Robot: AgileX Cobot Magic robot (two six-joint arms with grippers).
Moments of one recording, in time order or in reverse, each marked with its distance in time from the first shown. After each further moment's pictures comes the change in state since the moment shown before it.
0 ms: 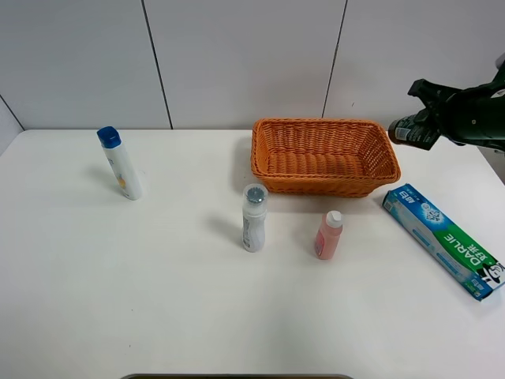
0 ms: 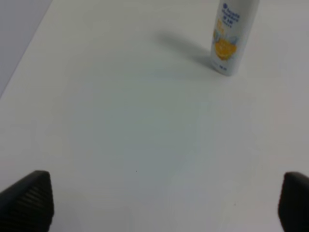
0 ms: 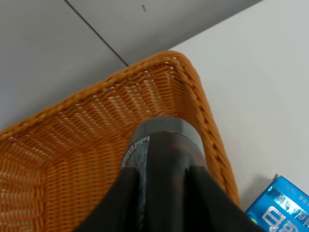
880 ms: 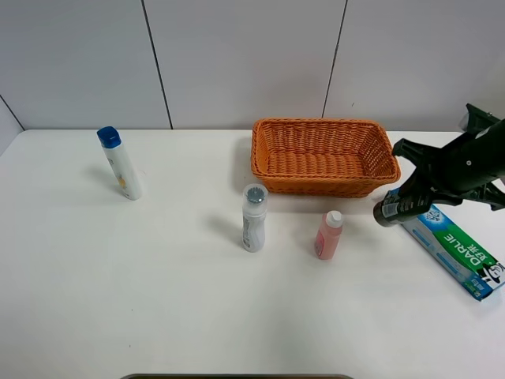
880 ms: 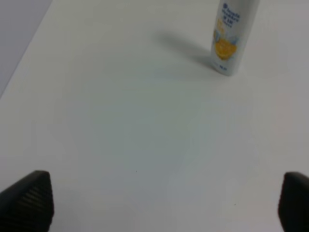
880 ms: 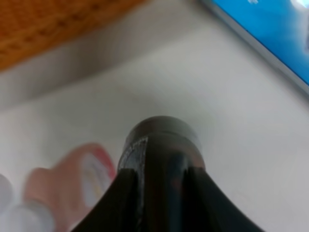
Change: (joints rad) left arm 0.000 0.000 0.000 0.000 0.000 0.000; right arm 0.000 -0.030 -0.001 -0.066 0.519 0.072
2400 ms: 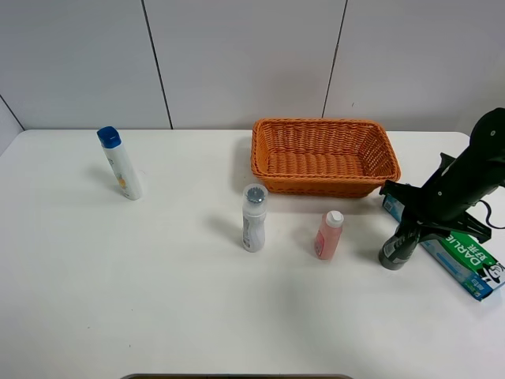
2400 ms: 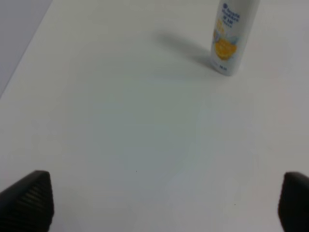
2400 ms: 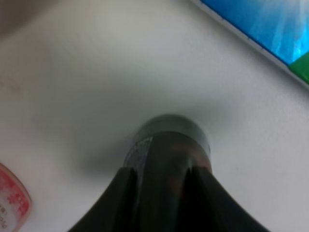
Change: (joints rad) left arm 0.000 0.000 0.000 0.000 0.000 0.000; right arm 0.000 0.283 0.000 -0.162 0.006 0.196
